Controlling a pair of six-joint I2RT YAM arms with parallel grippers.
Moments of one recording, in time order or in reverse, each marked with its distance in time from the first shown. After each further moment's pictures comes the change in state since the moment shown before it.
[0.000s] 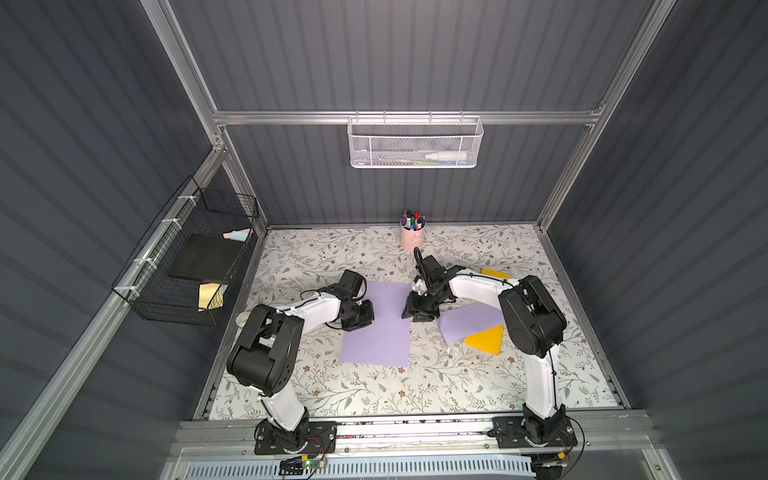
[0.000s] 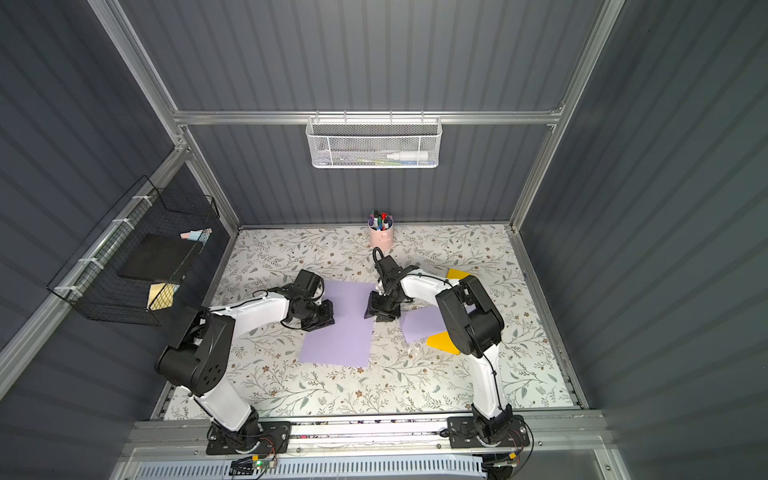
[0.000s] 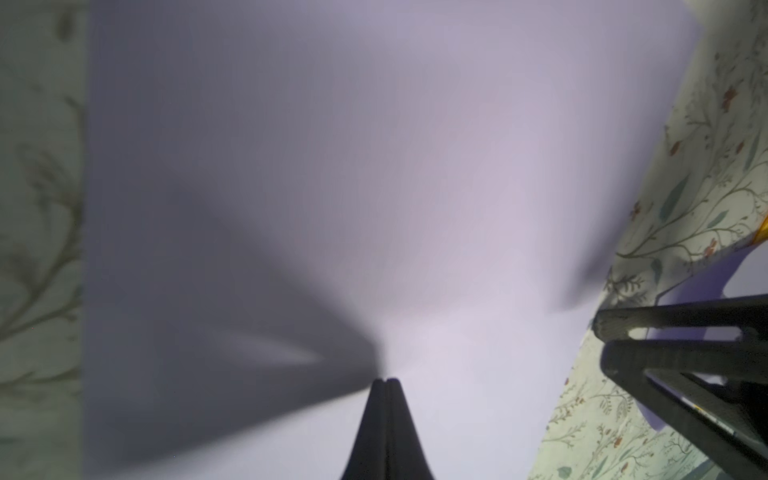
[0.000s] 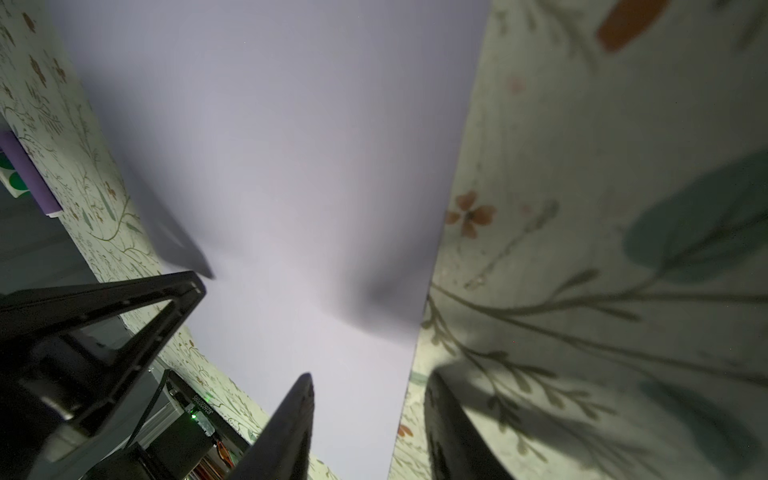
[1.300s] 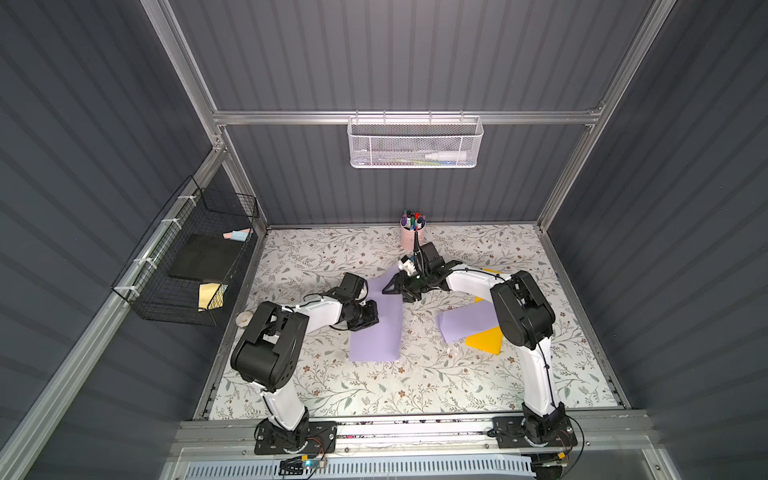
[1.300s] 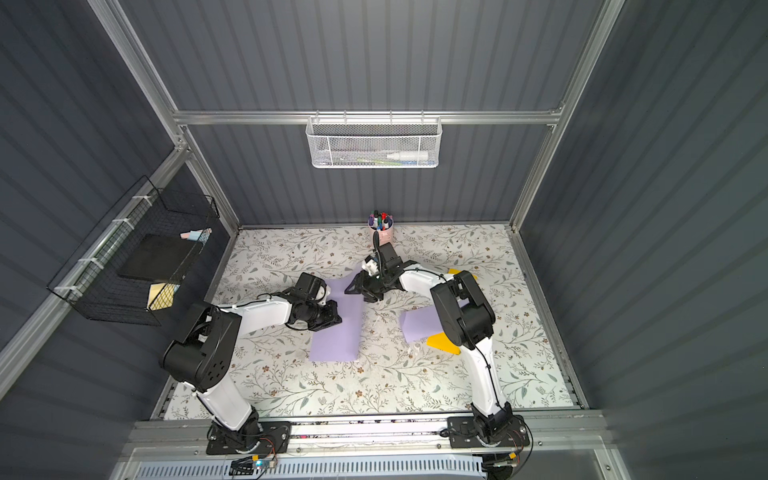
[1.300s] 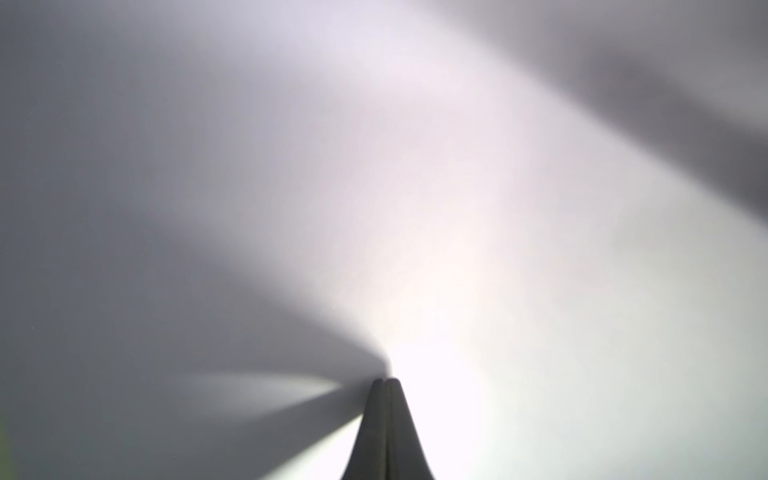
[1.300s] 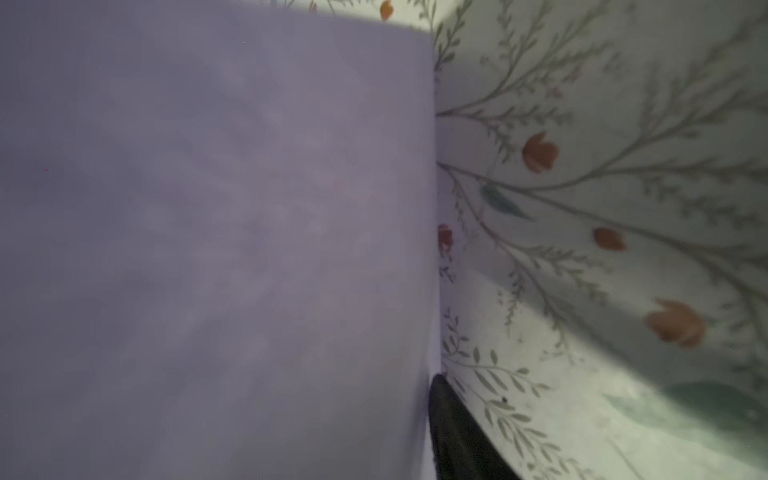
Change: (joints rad) left arm -0.006 0.016 -0.050 0.158 0.082 -0.011; right arm -0.045 0.113 0.127 0.353 -0.270 0.128
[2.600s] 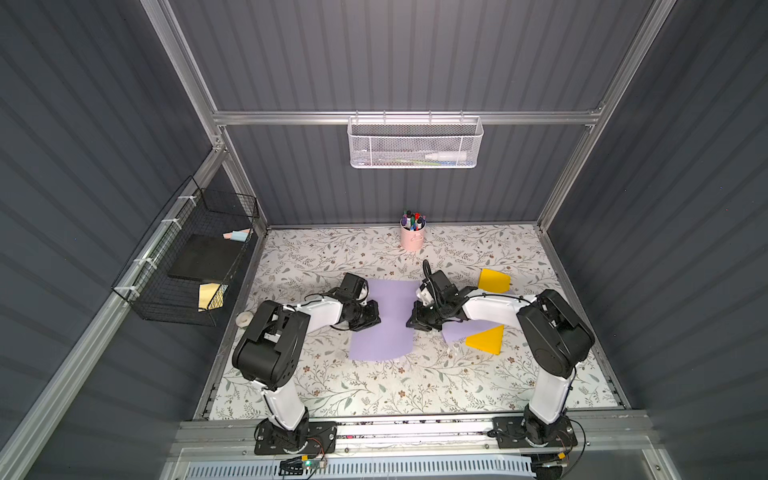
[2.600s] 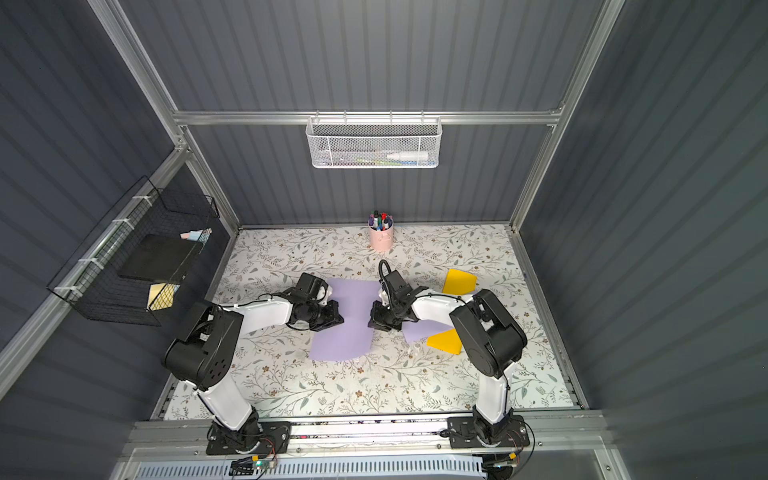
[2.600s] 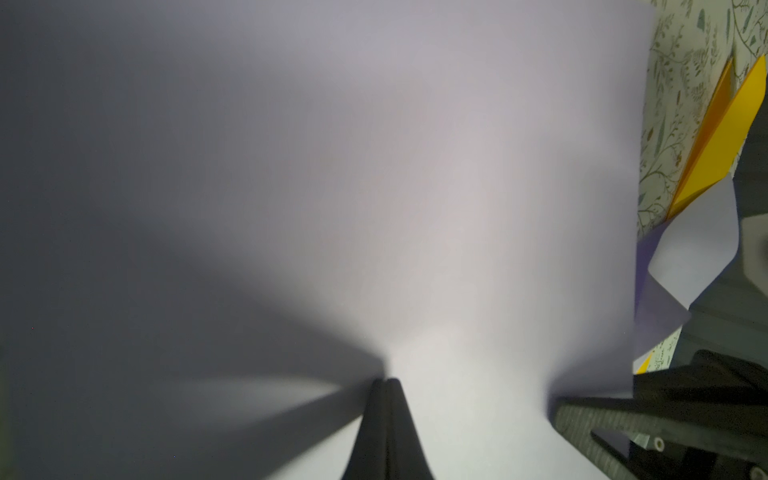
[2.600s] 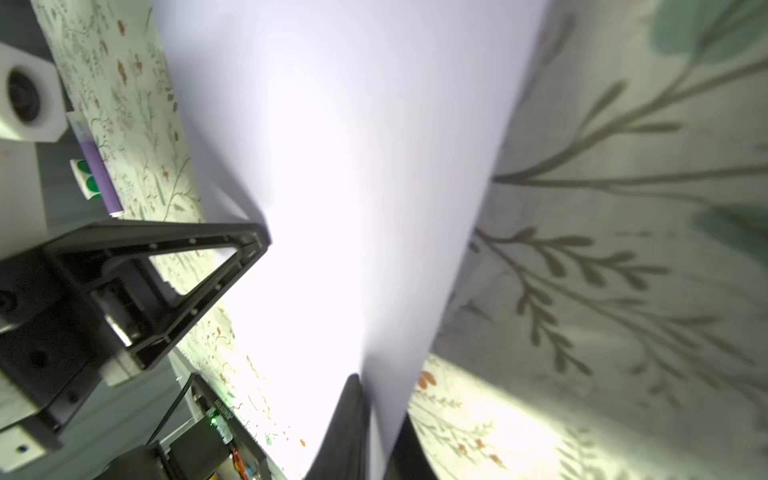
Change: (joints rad) left arm 0.000 0.014 -0.001 0.017 0.035 0.000; right arm 0.092 -0.323 -0.454 -0.026 0.317 0.034
